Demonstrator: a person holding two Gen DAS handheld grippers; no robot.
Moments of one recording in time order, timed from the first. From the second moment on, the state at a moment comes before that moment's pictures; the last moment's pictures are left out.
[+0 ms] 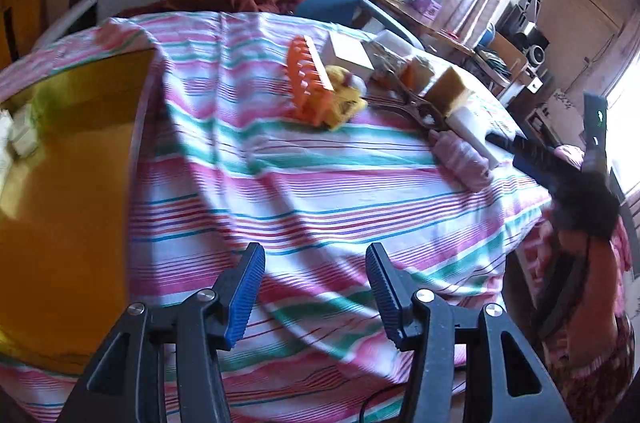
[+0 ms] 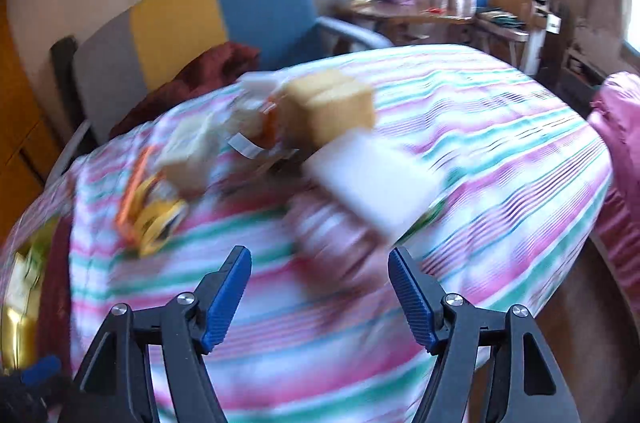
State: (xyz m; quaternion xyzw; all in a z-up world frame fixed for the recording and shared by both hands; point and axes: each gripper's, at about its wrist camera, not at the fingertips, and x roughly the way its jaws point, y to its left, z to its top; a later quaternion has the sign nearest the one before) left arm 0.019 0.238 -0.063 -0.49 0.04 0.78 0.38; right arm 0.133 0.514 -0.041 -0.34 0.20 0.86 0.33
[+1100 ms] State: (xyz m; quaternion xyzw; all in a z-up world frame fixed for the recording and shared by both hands) left arm 0.021 0.239 -0.064 -0.51 -0.01 0.77 0.39; right arm 0.149 0.476 -0.065 -0.32 0.27 0.88 0.24
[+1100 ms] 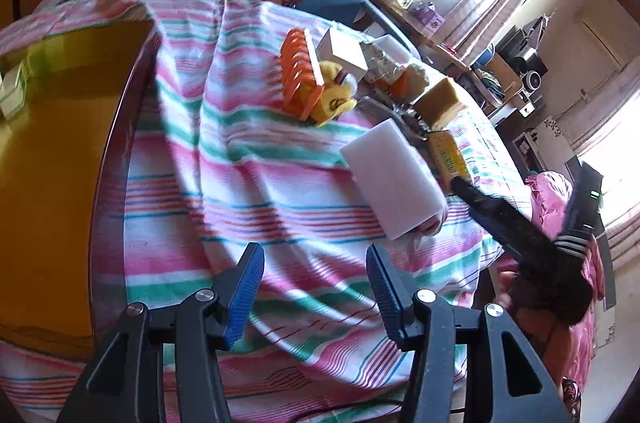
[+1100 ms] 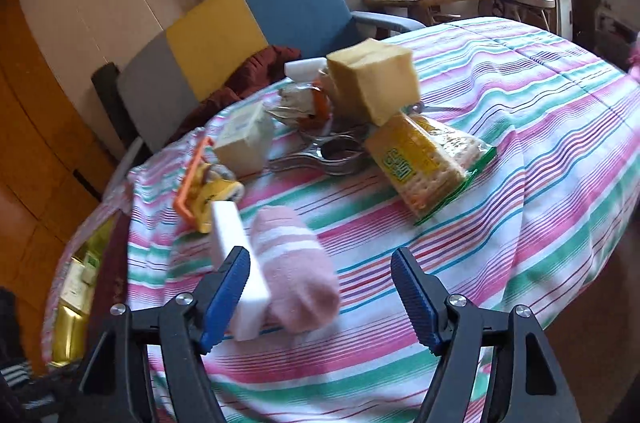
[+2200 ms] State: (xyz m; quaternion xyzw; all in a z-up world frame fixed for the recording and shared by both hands) left arm 0.003 0.313 -0.072 -0.54 0.06 0.78 0.32; right arm 0.107 0.468 -0.094 -0.42 0.21 0.86 0.19
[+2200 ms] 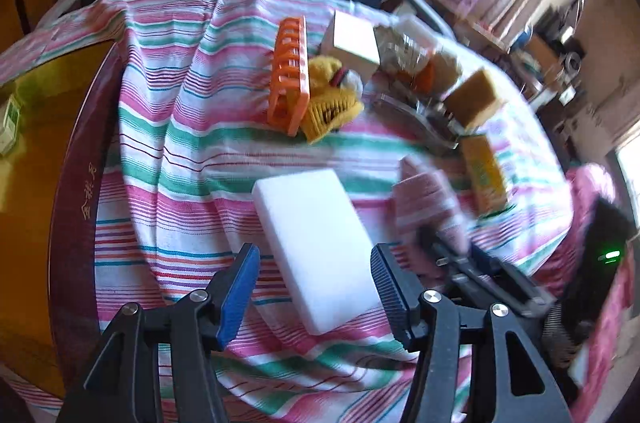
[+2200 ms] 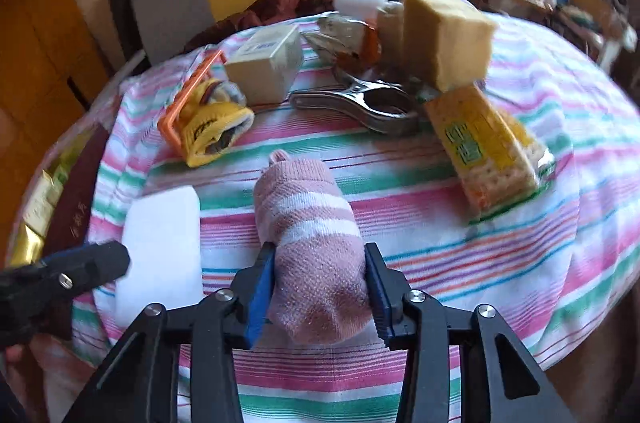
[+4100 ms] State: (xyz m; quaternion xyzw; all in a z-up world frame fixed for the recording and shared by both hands) left arm 0.007 0.262 -0.056 -0.48 0.02 0.79 0.38; right arm 0.124 0.415 -0.054 -0.38 0.23 0.88 0.17
